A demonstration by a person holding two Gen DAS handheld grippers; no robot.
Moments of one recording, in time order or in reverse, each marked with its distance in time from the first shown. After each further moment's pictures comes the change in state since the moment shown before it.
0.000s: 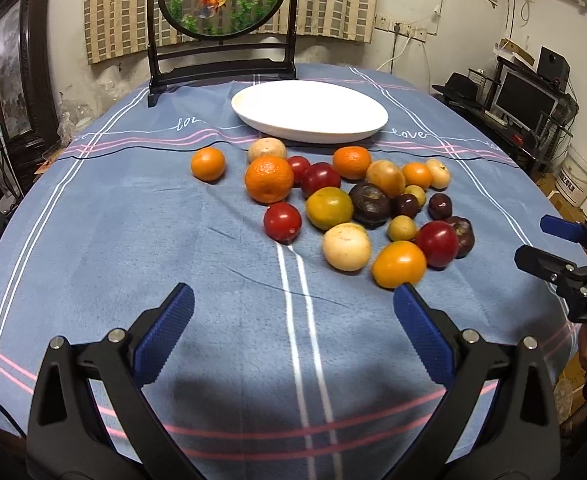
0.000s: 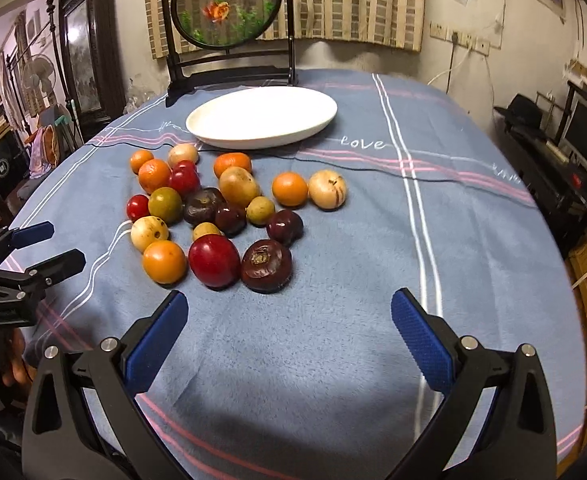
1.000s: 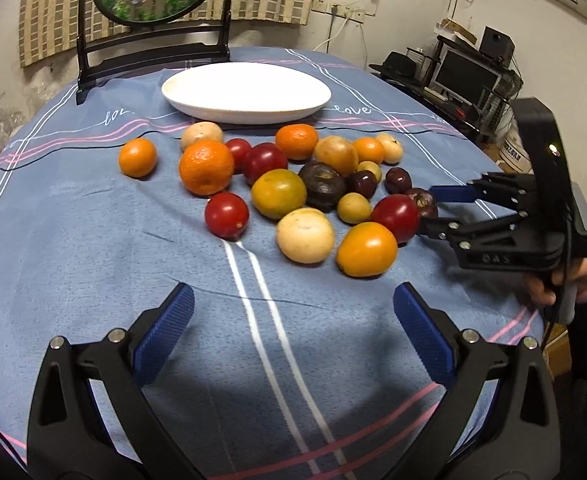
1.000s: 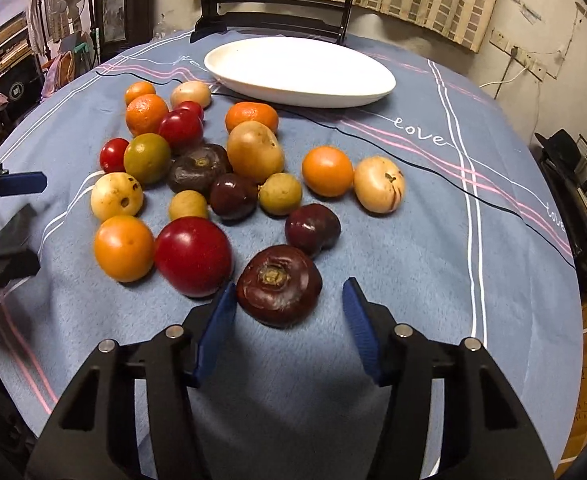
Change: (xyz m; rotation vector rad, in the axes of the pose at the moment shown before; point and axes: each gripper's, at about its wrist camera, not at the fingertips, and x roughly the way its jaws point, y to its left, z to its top) left arm 0.030 0.000 0.000 0.105 0.052 -0.239; right arm 0.077 0.017 0.022 -0.224 0.153 0.008
